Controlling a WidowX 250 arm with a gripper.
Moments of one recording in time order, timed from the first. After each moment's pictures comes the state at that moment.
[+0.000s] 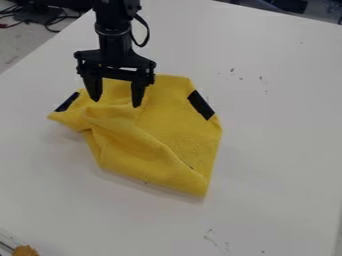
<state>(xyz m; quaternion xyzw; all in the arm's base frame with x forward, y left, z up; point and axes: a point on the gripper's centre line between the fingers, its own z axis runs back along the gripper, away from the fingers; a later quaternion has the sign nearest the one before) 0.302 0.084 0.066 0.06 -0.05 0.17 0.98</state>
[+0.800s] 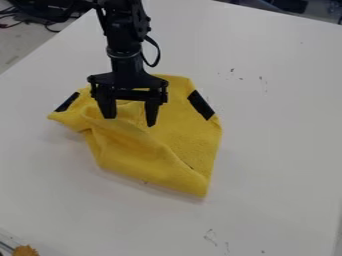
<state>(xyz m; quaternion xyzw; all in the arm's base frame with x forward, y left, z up) 0.295 0.059 0.043 0.01 -0.03 0.18 0.98</state>
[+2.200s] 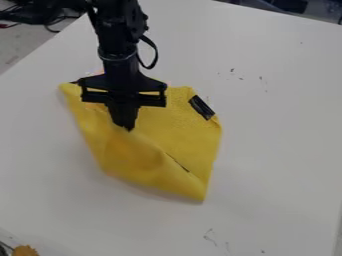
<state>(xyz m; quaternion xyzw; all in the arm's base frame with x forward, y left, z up) 0.264 0.043 0.069 0.02 -0.07 0.19 0.98</state>
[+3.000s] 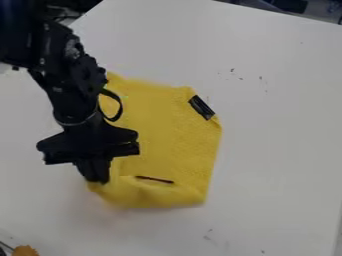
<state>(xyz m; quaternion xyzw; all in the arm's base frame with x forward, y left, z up) 0.192 0.039 0.048 -0.01 -0.08 0.28 0.96</state>
